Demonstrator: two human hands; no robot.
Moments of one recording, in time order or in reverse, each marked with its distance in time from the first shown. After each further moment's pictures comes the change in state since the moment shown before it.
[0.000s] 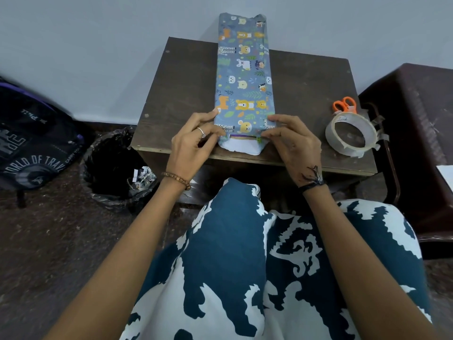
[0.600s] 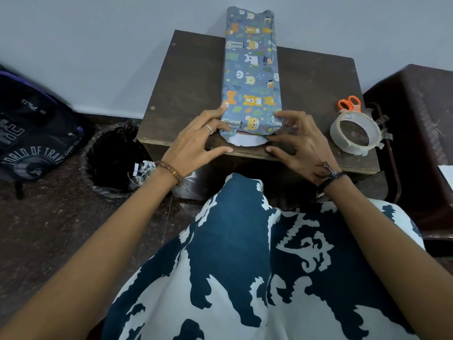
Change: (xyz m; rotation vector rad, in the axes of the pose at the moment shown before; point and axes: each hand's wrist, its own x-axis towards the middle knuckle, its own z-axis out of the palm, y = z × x) left_hand 0.000 -0.010 -0.018 0.094 -0.351 0.033; right_hand 0.006 0.004 -0.017 -0.232 -0.339 -0.142
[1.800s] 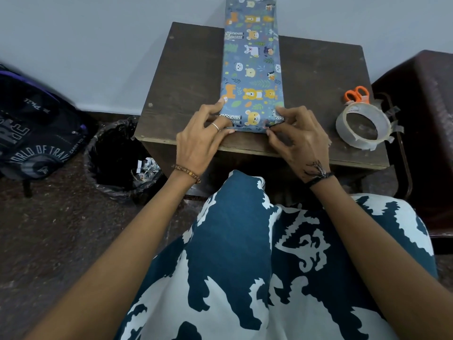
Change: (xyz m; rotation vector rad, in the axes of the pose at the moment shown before) left_hand 0.005 0.010 0.025 0.207 0.333 -0.031; right_hand 0.003 -0.011 0.021 0.000 0.324 0.066
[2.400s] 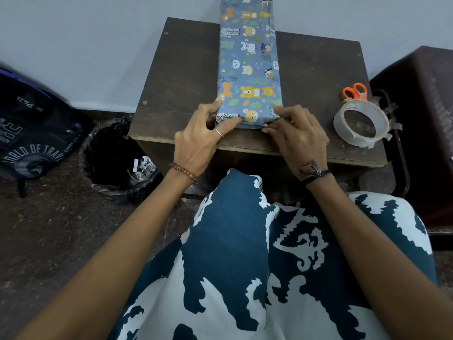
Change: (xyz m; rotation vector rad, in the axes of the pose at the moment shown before) left_hand 0.003 0.016 -0.003 -0.051 -0.074 -0.250; right_hand 0.001 0.004 0.006 -0.163 0.063 -0.101
